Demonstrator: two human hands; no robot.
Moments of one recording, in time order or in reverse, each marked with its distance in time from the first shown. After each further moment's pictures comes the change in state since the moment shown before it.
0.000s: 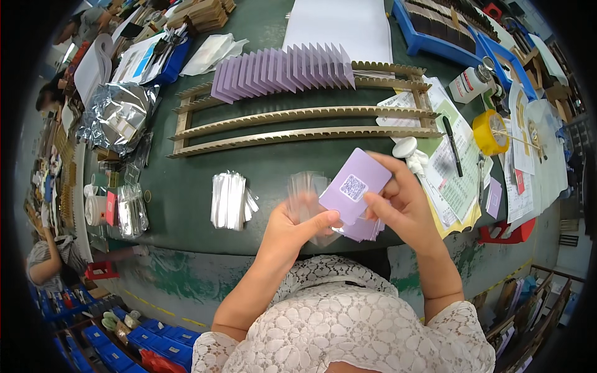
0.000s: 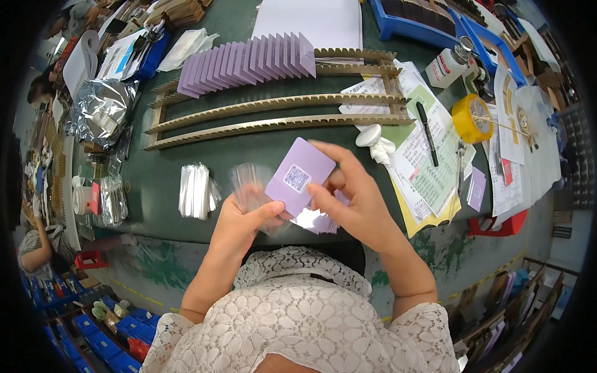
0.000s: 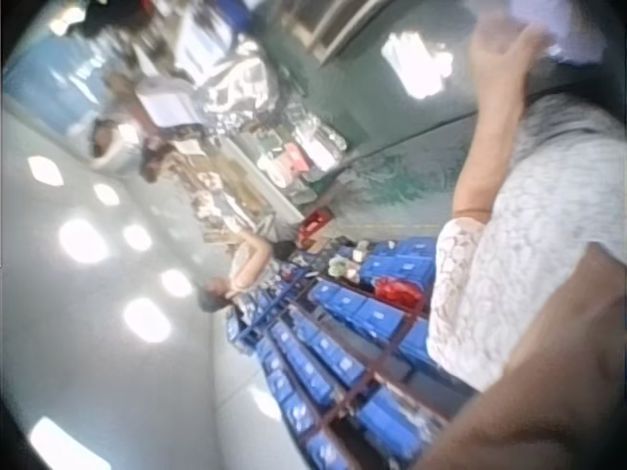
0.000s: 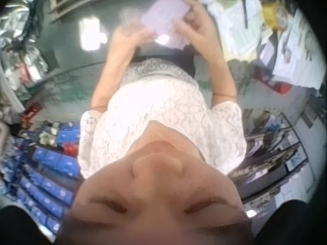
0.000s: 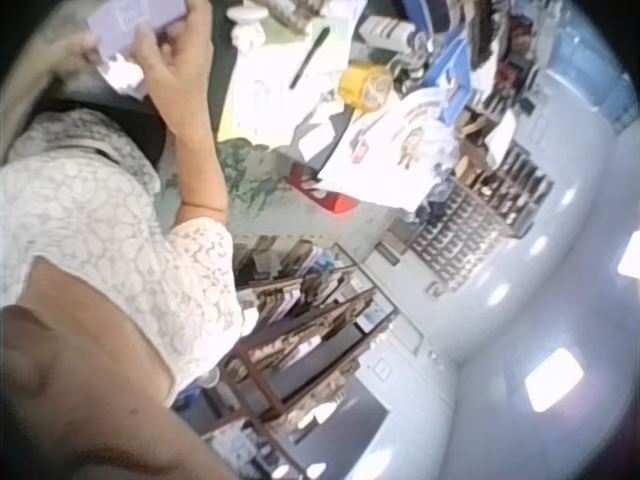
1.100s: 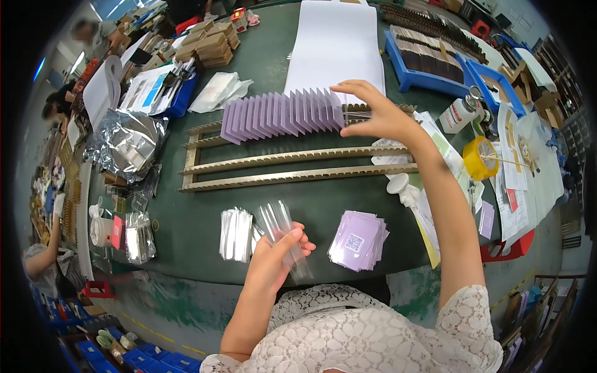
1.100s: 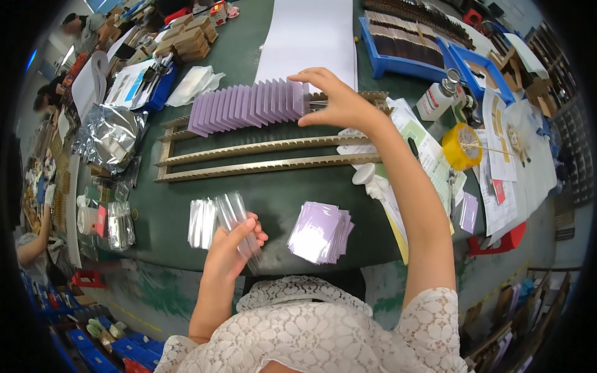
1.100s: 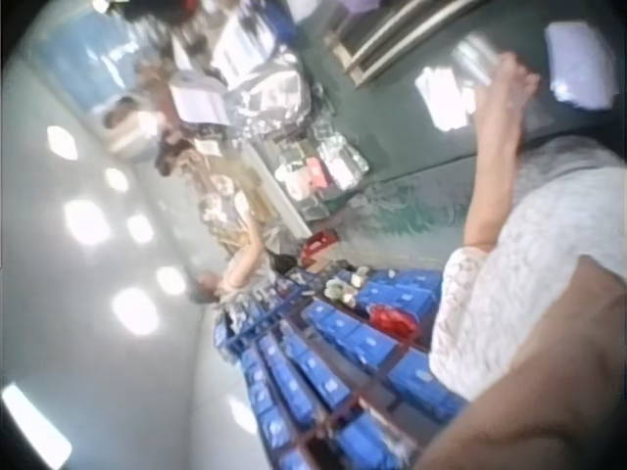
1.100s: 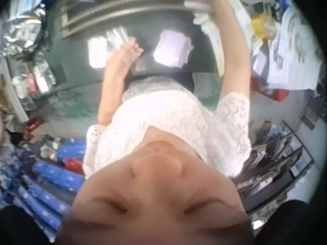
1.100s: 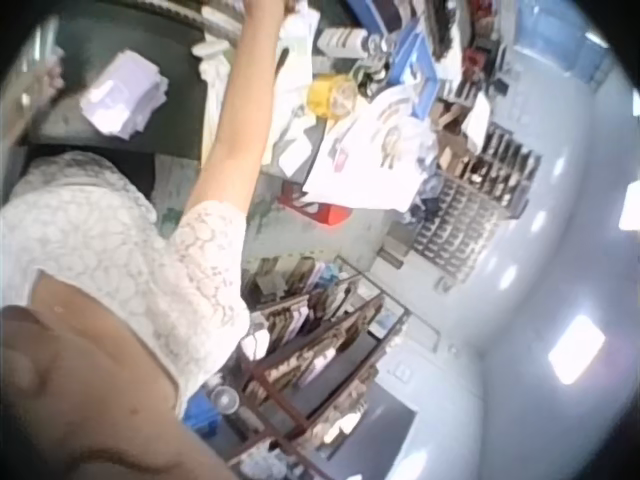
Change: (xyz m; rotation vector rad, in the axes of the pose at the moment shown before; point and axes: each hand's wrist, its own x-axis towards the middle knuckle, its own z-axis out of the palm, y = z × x) left_hand 0.006 0.003 -0.030 -0.216 0.124 -0.018; right_hand 0.198 -0.025 -0.069 -0.843 -0.249 -0.570
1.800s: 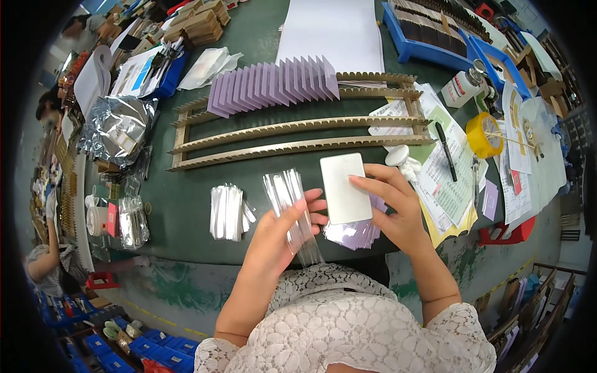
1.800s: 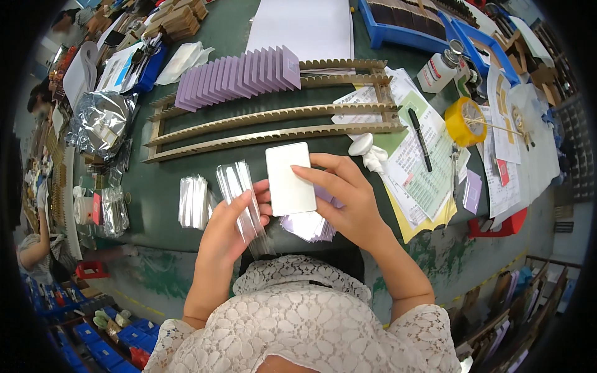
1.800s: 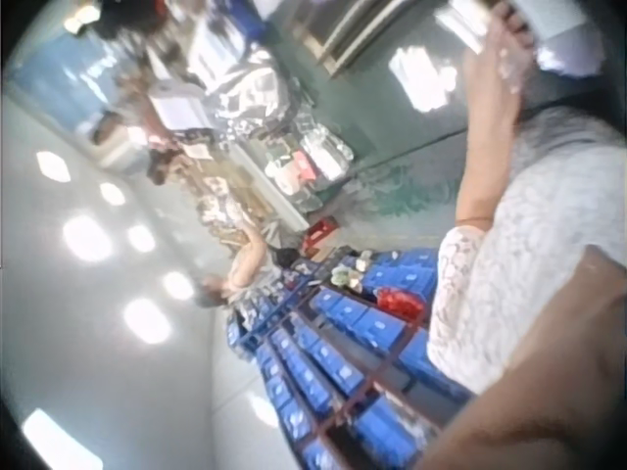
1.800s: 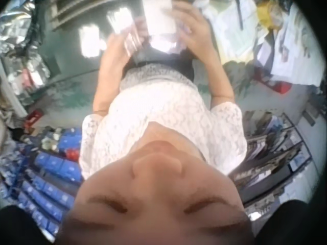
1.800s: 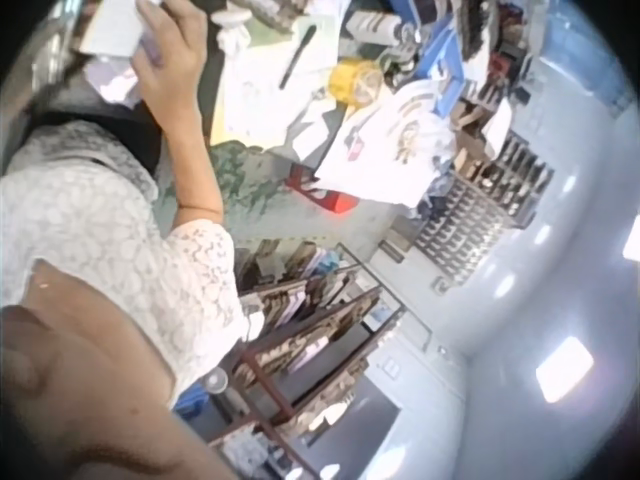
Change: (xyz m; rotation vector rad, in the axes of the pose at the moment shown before) left_hand -0.003 -0.001 0.022 -0.106 -0.141 -0.055; right_hand -0.142 -0.116 0.069 0.187 0.366 0.115
